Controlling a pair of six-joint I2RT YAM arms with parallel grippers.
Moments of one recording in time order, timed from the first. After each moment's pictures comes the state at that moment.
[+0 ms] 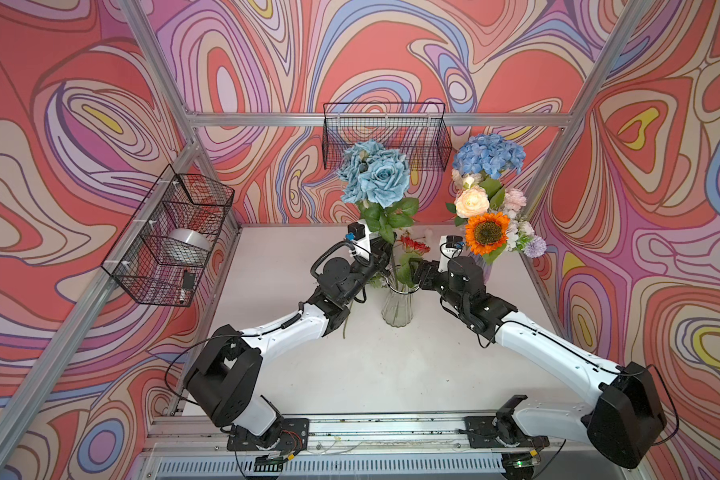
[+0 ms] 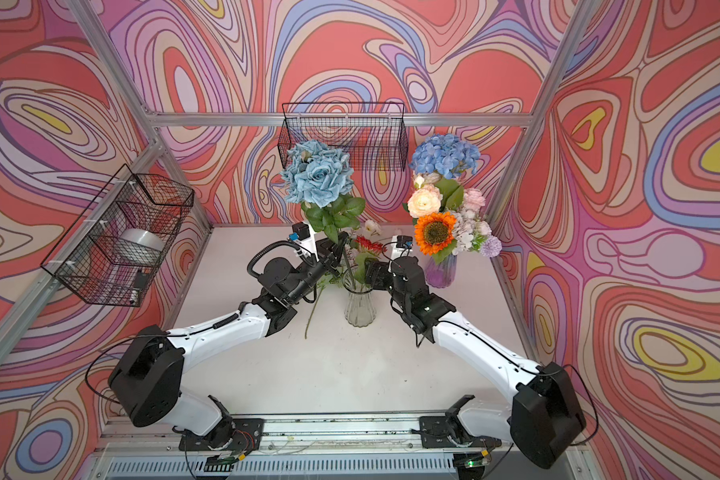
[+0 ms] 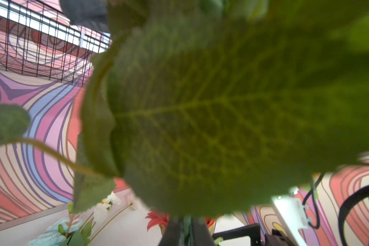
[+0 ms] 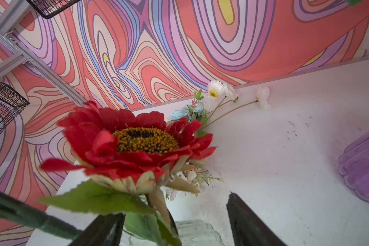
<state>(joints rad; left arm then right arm) -0.70 1.54 0.95 0.86 0.04 -0.33 0.56 1.26 0.90 0.03 0.19 0.52</state>
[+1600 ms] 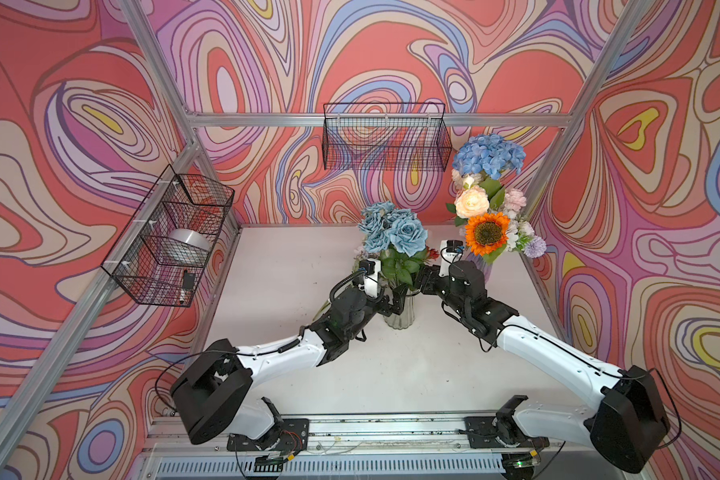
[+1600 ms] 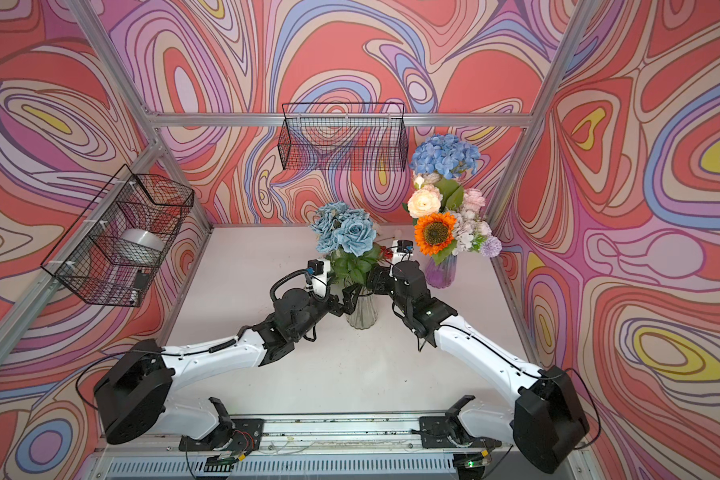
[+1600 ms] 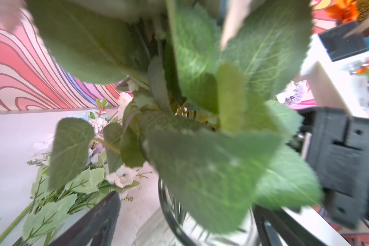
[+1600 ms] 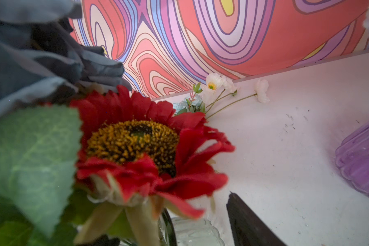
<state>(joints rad) -0.85 1.40 0.73 0.57 -0.19 -0.39 0.56 1.23 0.86 0.03 0.17 0.52</state>
